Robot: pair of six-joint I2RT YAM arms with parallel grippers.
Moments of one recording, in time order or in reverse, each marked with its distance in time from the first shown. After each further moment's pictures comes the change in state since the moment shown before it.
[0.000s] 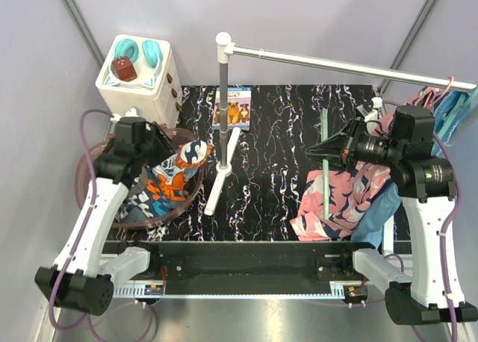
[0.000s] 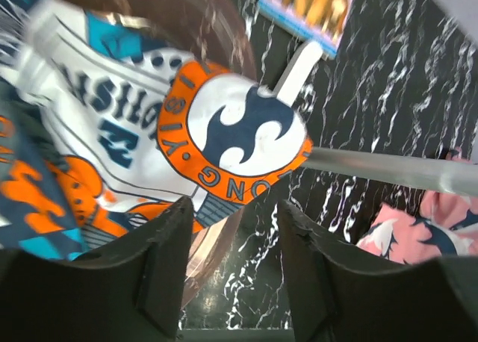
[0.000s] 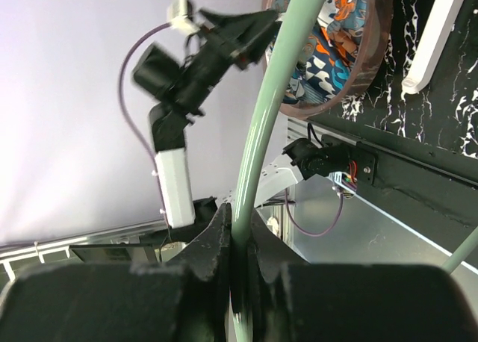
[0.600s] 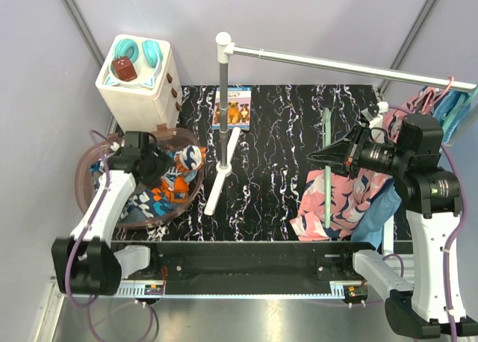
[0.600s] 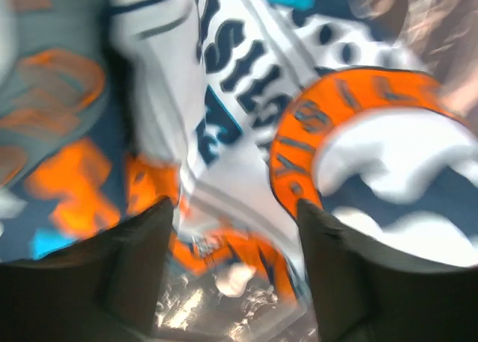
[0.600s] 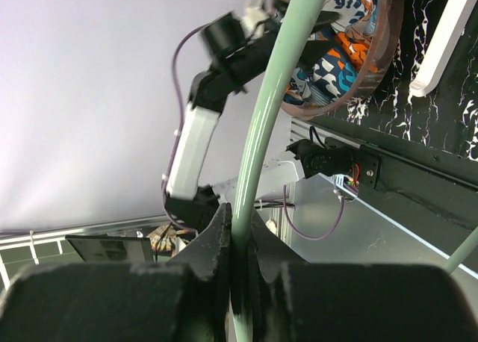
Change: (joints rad) left arm 0.135 0.202 -0.269 0.093 0.026 -0.170; right arm 0.000 -0.078 -0.011 0.016 -0.001 0.023
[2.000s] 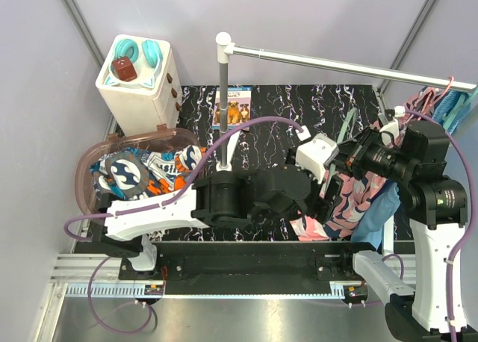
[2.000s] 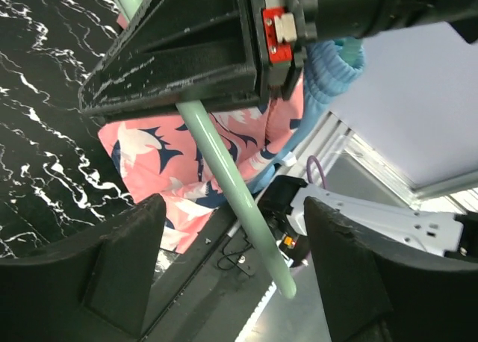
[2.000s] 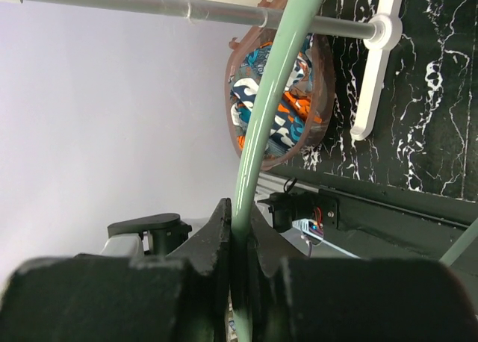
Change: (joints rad) left arm -1.481 0.435 1.180 -0.060 -0.493 0.394; right arm 0.000 -0.031 0.011 -0.055 0.254 -0.026
